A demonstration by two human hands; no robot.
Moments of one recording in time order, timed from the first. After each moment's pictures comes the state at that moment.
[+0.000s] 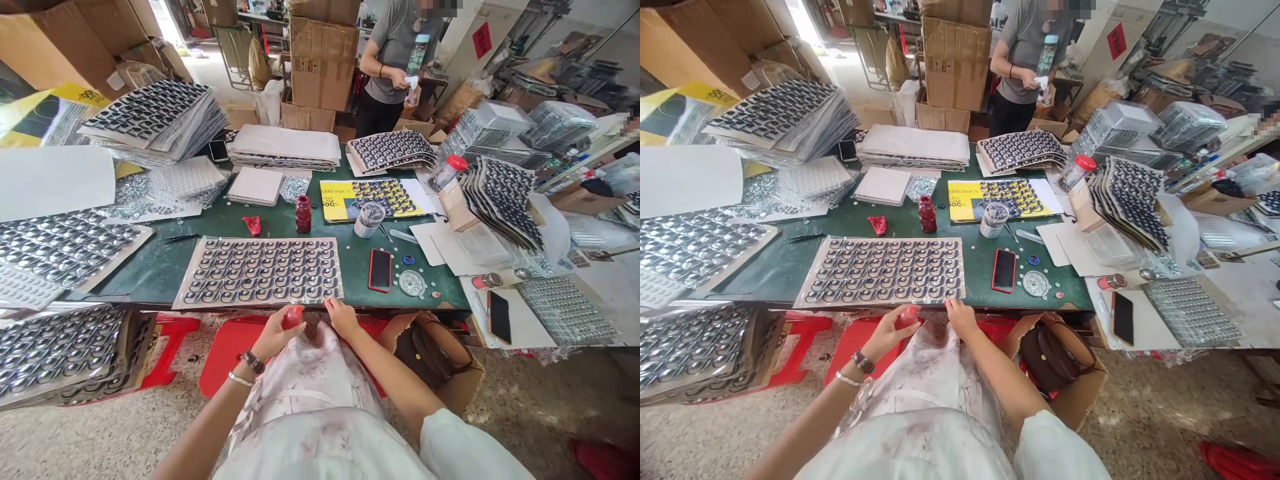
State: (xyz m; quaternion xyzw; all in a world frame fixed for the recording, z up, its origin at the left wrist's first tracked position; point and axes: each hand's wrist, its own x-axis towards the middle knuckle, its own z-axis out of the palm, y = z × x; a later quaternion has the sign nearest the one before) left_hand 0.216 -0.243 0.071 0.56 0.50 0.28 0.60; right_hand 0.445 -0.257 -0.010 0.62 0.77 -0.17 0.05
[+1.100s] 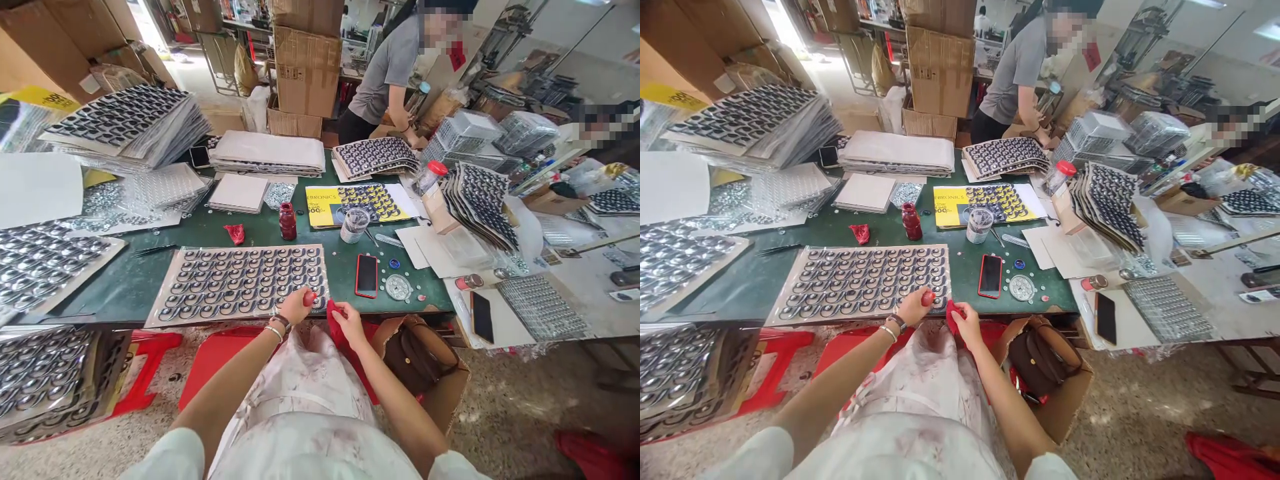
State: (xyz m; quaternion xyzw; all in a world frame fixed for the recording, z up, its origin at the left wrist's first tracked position) left_hand 0.309 -0.166 0.009 0.78 0.52 0.05 0.34; right_hand 0.493 -0.270 -0.027 0.67 0.49 -0.38 -0.40
